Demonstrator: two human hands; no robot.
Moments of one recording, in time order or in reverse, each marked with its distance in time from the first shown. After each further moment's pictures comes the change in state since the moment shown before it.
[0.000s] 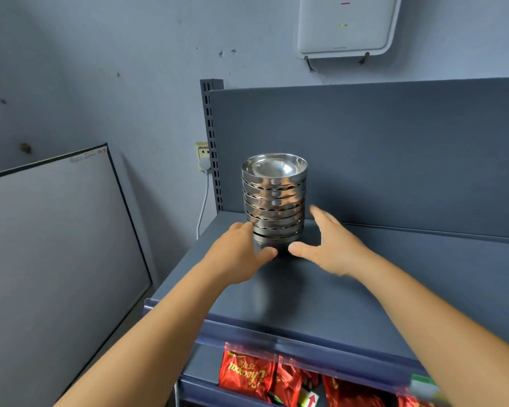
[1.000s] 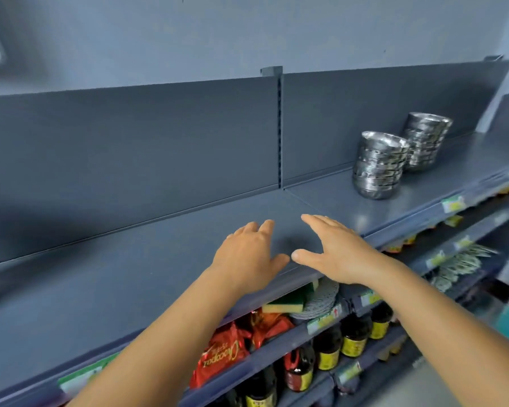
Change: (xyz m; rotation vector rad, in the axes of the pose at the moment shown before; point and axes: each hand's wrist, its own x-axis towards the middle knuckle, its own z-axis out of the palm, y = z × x) left_hand -0.098 0.404 0.184 0.145 -0.208 0.836; right_hand -0.317 0.253 -0.229 -0.297 0.291 0.526
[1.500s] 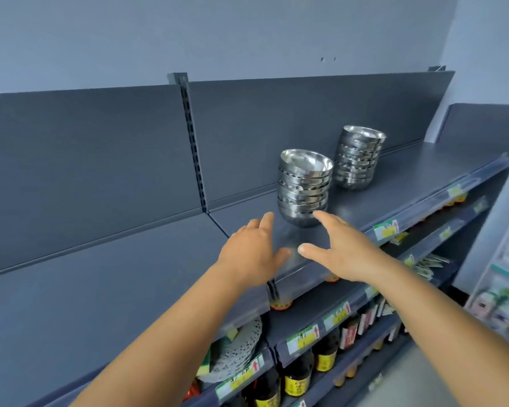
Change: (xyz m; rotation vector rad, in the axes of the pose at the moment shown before) left_hand 0.176 0.140 0.050 -0.130 -0.023 0.058; right_hand 0.050 0.193 -0.089 0.151 0.098 0.139
